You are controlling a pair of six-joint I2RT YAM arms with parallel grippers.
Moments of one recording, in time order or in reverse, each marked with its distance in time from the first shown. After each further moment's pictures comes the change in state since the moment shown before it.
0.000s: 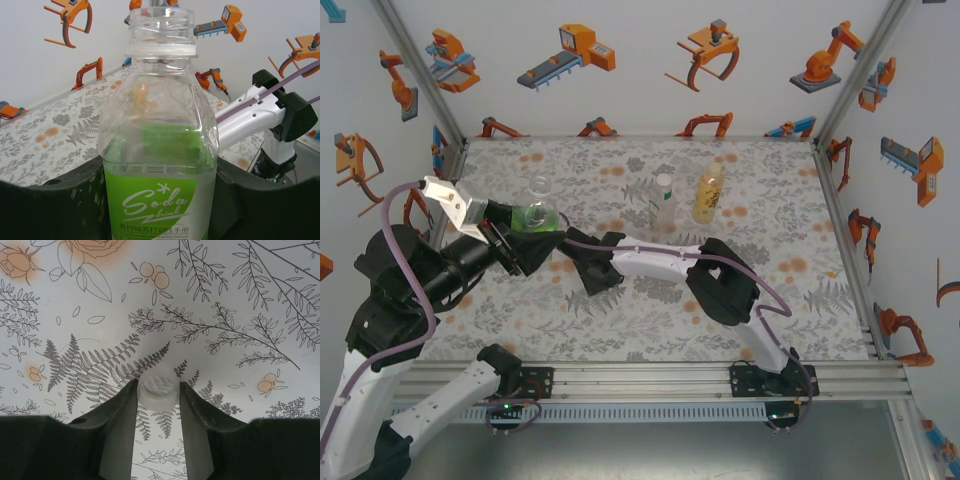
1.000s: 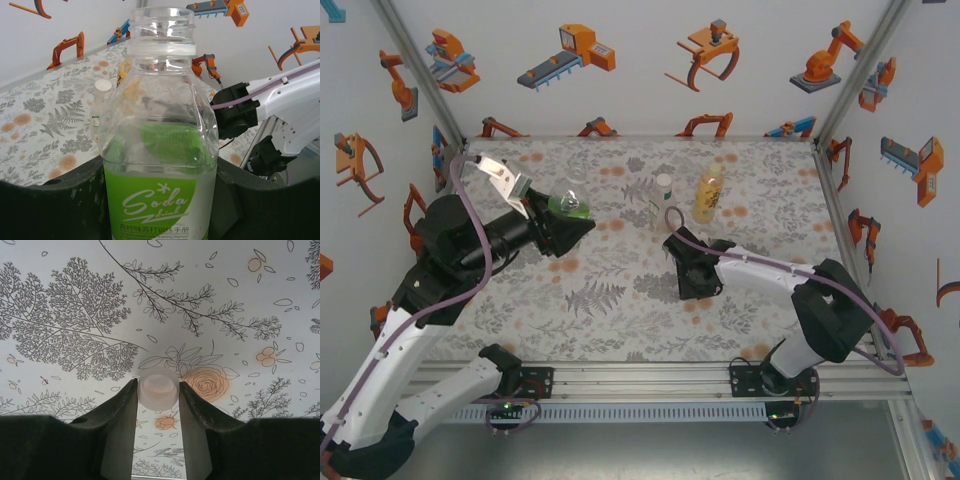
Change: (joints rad) left arm 0.000 0.141 -0.095 0.151 0.061 -0.069; right arm -0.328 -0.660 -0.833 0.085 0.019 0.070
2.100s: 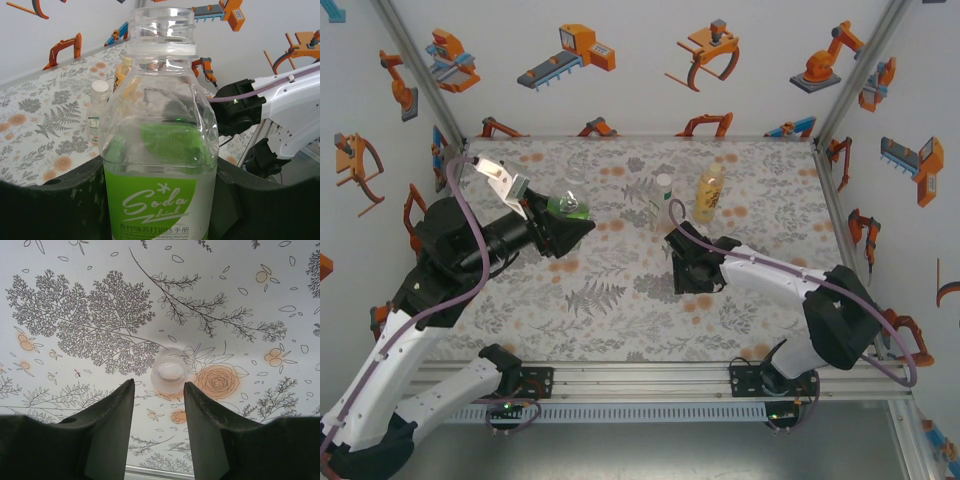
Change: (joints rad) left arm 0.000 -0.013 -0.017 0.014 0.000 -0.027; right arm 0.000 -0.048 0.031 -0.006 -0.025 0.017
